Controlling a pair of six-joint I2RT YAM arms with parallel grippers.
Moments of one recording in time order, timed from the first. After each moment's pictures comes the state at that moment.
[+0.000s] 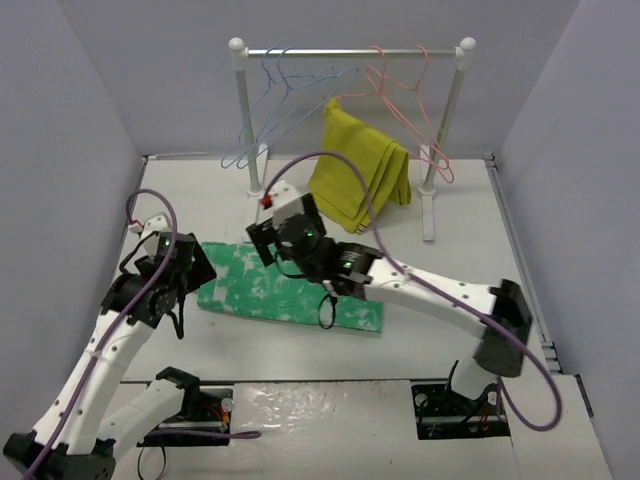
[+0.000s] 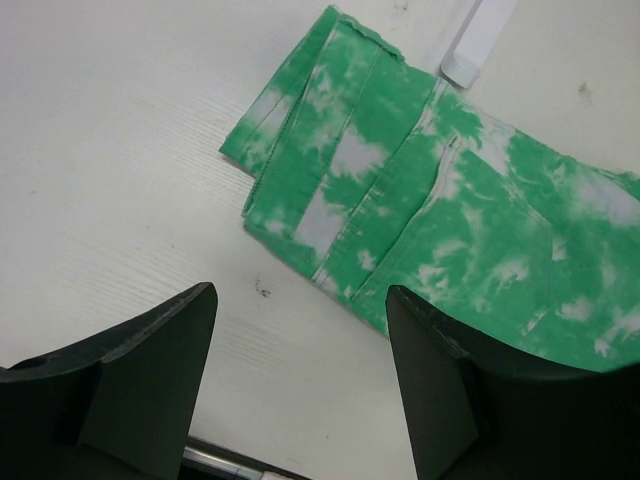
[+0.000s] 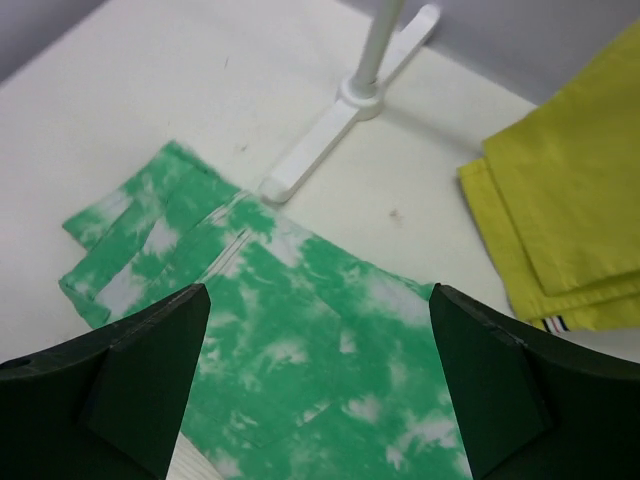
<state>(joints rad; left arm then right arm) -0.33 0.89 1.00 -0.98 -0.43 -0.70 1.09 1.61 1.40 -0.16 0.53 0.12</state>
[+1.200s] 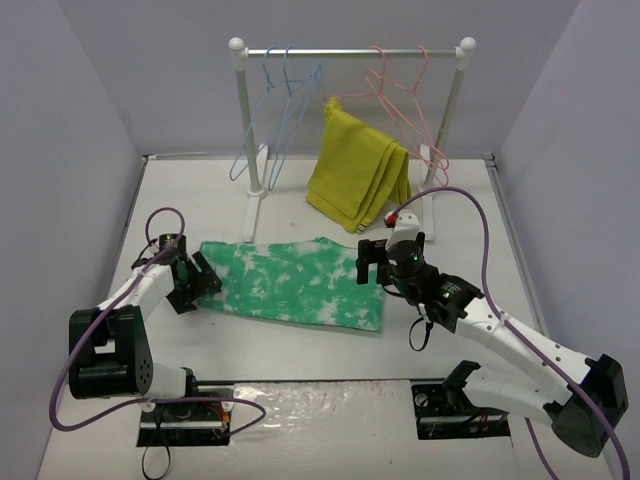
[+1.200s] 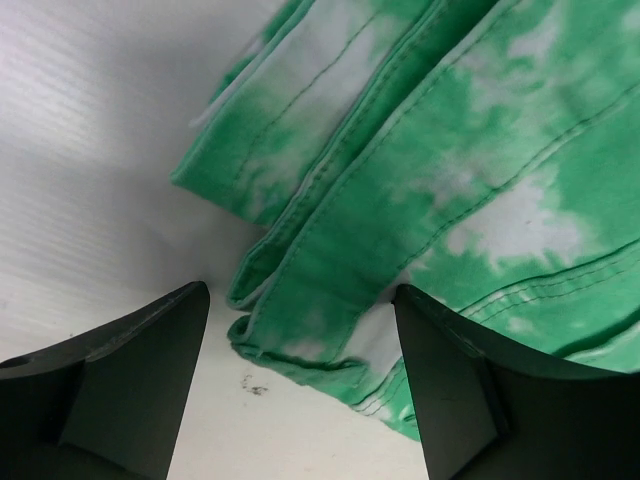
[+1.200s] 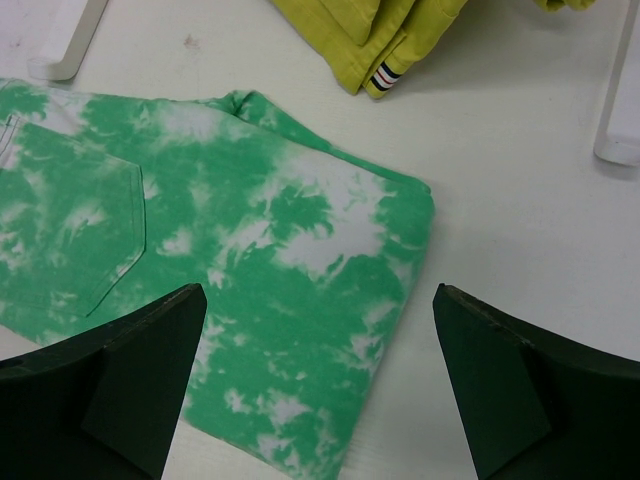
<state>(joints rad) 0.07 1.38 0.72 -0.54 0.04 -0.60 0.74 1.01 0.73 -0.27 0.38 0.38</state>
